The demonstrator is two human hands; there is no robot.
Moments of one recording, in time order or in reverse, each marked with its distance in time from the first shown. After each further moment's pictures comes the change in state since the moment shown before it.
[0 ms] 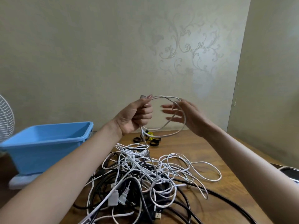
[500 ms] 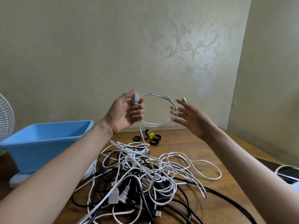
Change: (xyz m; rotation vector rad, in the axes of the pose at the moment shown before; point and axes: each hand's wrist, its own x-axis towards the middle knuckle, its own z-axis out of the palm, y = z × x) left_hand -0.008 0.004 -0.022 -0.201 0.005 0.060; right_hand -0.001 0.021 -0.017 0.226 0.100 0.086
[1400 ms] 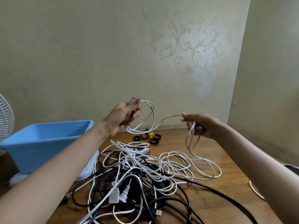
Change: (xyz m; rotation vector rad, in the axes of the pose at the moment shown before) left_hand -0.015 -0.002 -0.003 0.667 0.201 0.107; right_hand -0.007 -0.010 -0.019 -0.346 0.090 0.301
